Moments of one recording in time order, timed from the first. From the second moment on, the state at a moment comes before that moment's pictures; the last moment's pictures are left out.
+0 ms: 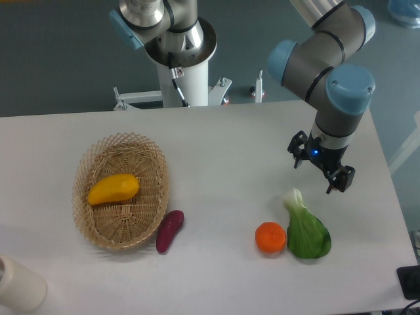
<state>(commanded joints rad) 2.71 -1.96 -1.58 -1.08 1.52 1.56</state>
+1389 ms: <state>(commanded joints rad) 2.36 -1.93 -1.61 -1.09 1.44 1.09</state>
